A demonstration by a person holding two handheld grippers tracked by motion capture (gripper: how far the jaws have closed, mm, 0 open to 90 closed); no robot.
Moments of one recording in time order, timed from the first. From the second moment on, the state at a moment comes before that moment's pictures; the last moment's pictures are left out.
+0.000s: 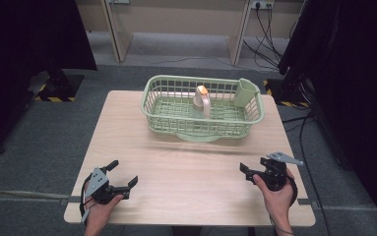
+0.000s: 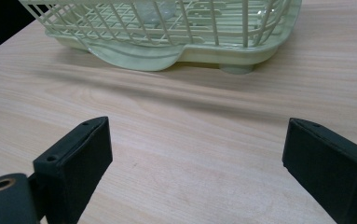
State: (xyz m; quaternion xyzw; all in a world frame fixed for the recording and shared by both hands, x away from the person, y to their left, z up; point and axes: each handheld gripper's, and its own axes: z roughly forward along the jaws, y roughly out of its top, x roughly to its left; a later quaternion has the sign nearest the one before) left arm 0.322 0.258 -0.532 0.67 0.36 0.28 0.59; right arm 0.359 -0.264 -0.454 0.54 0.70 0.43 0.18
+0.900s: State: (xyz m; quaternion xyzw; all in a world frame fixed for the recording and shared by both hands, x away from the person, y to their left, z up) left arm 0.322 0.258 -0.532 0.67 0.36 0.28 0.59; right arm 0.364 -0.284 -0.477 0.56 0.69 0.42 0.18
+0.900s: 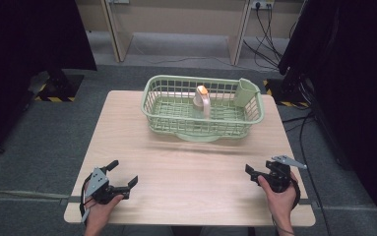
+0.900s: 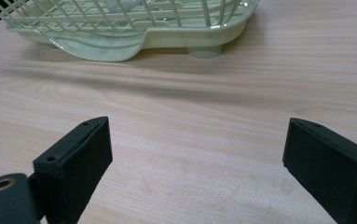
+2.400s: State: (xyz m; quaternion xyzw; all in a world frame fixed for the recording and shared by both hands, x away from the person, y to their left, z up) left arm 0.323 0.258 -0.532 0.67 0.36 0.28 0.59; right arm 0.371 -0.293 -0.514 0.58 0.68 0.40 0.20
